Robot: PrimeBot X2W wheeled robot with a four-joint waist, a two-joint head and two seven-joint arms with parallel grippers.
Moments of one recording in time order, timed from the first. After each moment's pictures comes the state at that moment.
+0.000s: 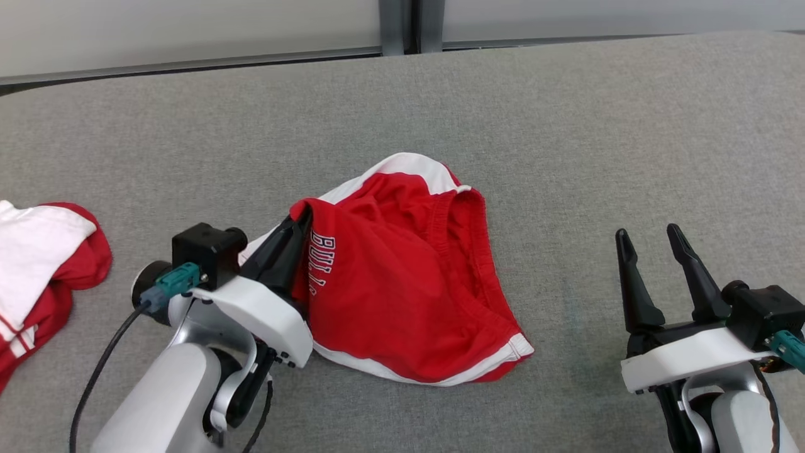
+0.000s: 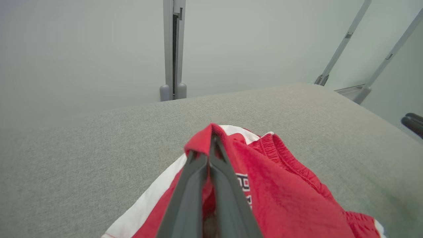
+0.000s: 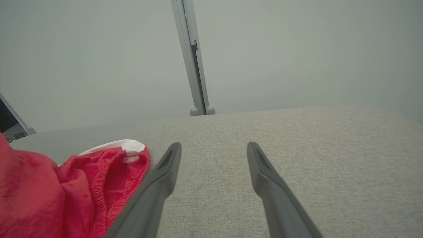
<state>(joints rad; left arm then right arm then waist) -0.35 0.30 -0.48 0.04 -0.56 0.07 0.06 -0.14 -0.09 0.08 0.08 0.23 0.13 -0.07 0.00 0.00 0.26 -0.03</state>
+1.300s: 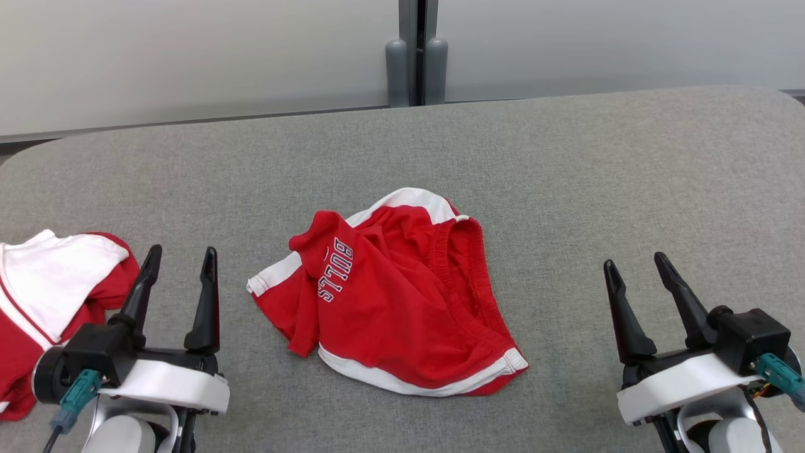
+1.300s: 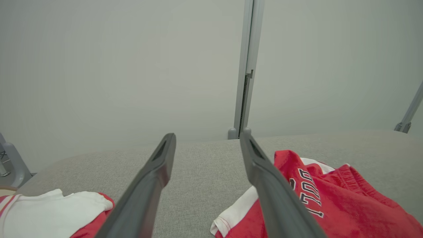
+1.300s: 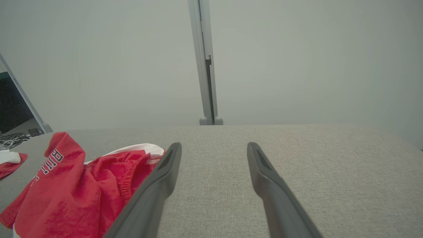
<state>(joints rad) -0.14 0.26 -0.18 0.14 -0.37 0.04 -0.26 -0.08 -0.11 0.12 0.05 0.21 0.13 -0.05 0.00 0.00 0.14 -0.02</state>
